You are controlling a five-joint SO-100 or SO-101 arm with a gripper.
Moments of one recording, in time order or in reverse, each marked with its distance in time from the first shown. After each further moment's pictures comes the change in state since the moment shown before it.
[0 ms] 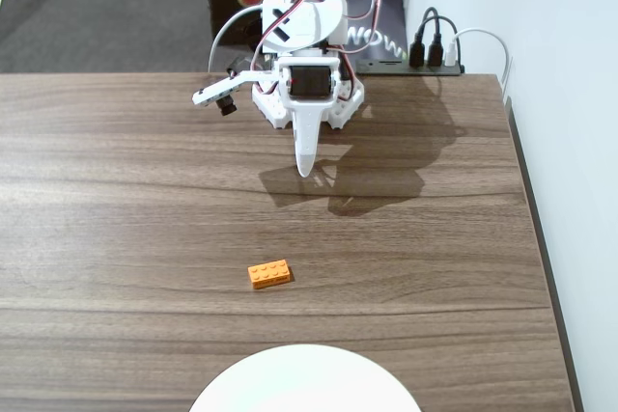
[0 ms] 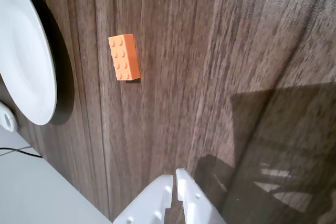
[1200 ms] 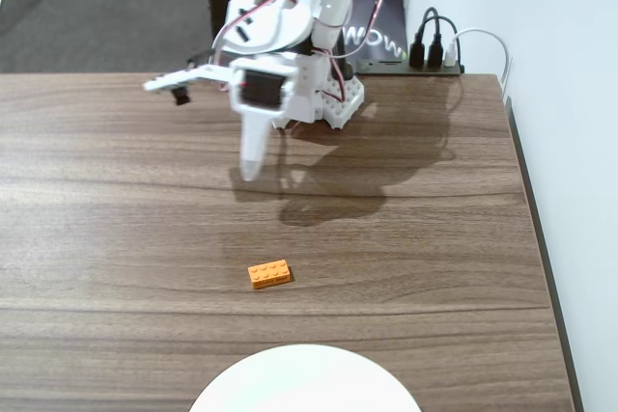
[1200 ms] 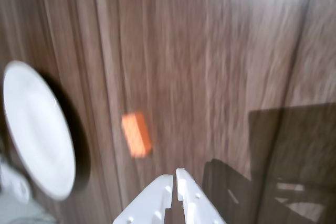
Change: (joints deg) arm 19.2 -23.2 -7.6 -13.5 -7.4
